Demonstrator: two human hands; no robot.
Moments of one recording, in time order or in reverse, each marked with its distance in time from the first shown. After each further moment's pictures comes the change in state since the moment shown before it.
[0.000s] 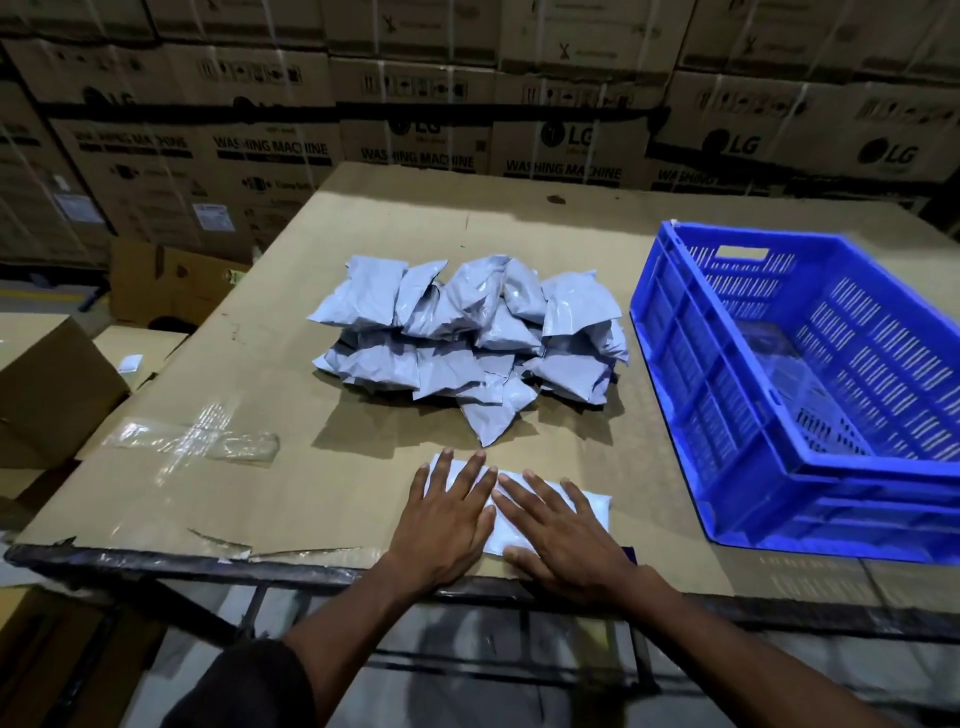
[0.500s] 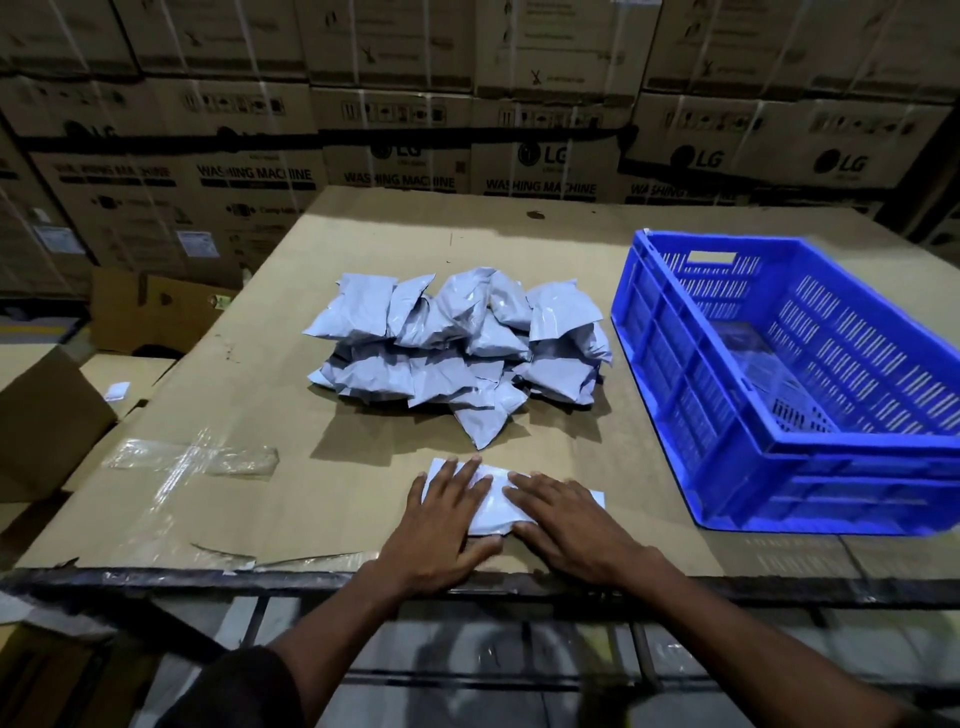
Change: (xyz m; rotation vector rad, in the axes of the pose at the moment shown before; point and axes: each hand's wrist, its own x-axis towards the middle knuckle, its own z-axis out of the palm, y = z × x) left_hand -0.014 -0.015 -0.011 -0.138 -0.110 0.140; right_hand -0.004 0.002 -0.022 0.119 0.026 0.069
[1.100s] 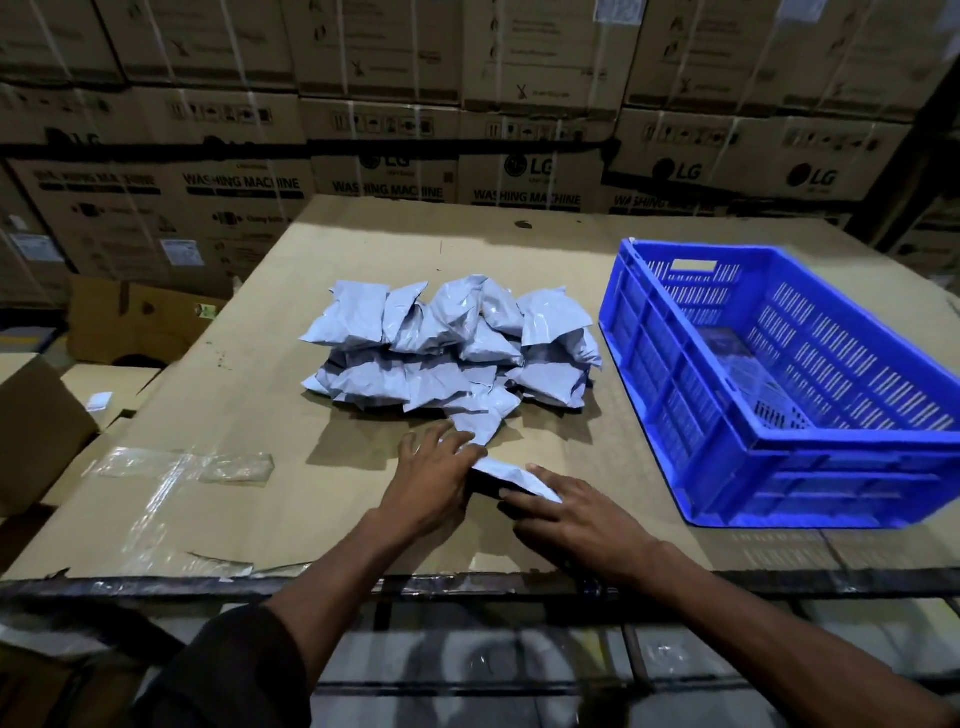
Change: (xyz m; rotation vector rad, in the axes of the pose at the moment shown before) left_hand 0.041 -0.007 -0.055 0.110 0.086 -0.059; right_hand -0.014 0.001 -0.026 -0.366 0.187 -0.385
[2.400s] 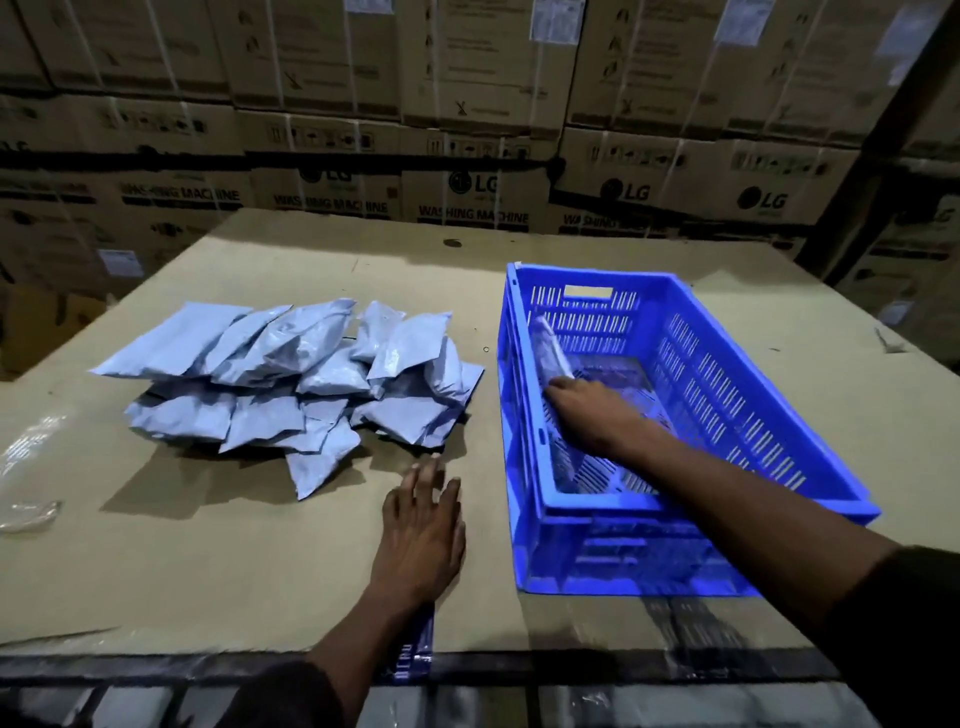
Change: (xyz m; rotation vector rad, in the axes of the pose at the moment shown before) left_hand 0.103 0.194 0.099 -0.001 0.278 -0.149; right_hand -0.076 0.275 -0.064 -0.053 -0.253 0.500
